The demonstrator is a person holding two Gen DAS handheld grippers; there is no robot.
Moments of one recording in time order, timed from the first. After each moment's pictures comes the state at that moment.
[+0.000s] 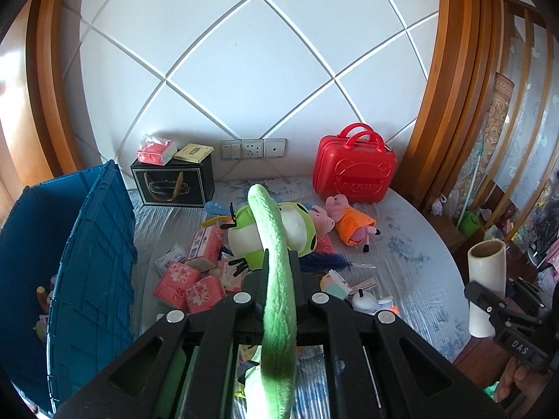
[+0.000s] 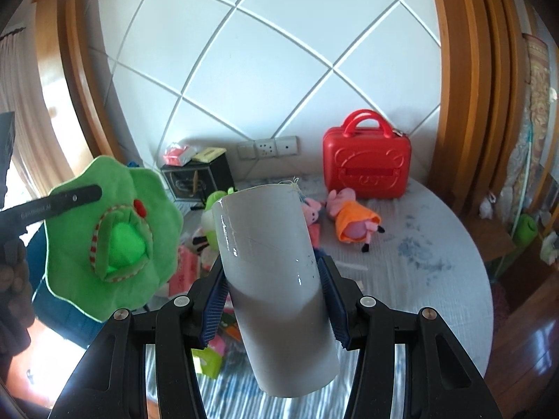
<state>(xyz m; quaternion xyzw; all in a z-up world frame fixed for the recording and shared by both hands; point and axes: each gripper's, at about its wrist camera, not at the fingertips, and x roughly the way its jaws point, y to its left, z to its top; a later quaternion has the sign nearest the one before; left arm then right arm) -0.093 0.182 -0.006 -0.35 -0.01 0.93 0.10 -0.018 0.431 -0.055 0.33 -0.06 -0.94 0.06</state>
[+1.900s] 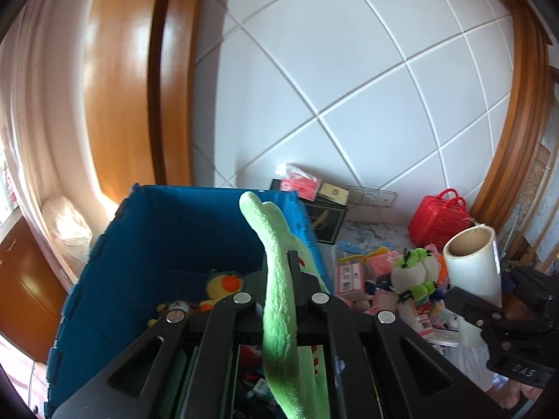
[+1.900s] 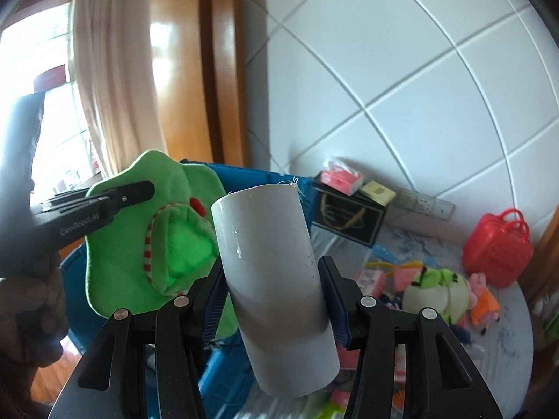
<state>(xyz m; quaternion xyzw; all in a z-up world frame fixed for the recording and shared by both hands) -0.098 -0.236 0.018 -0.29 -0.06 0.96 0.02 -0.087 -0.030 0.010 0.30 0.07 -0.93 0.20</state>
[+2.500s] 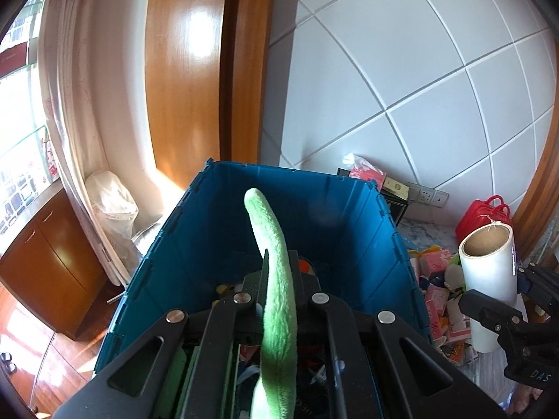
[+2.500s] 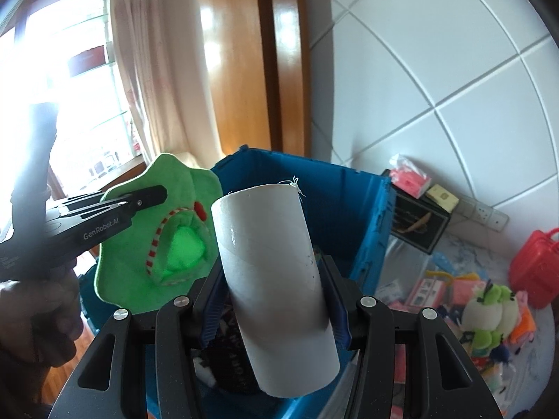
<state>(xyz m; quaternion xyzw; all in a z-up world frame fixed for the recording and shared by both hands) -0.081 -0.320 -0.010 -0.31 -0.08 0.94 -0.07 -0.096 -0.124 -0.011 0.32 0.07 -0.90 0.29</state>
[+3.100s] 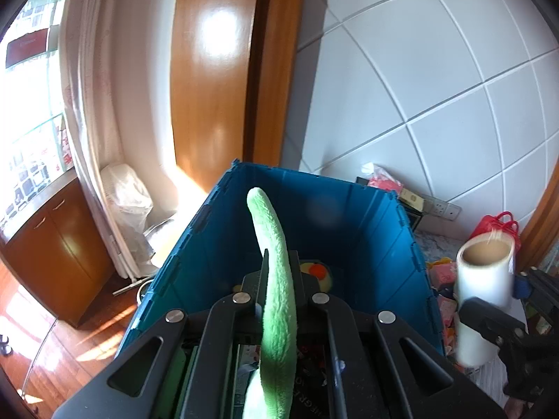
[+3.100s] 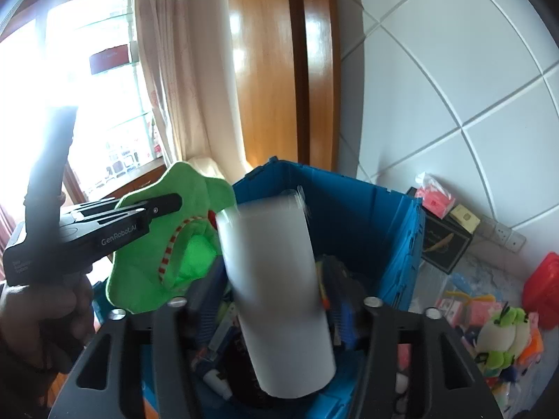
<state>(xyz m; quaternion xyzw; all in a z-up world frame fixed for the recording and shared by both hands) -0.071 -0.349 -0.008 -0.31 -0.10 0.94 -0.12 -0.091 -0.154 -0.002 0.30 0.07 -0.89 0.33</state>
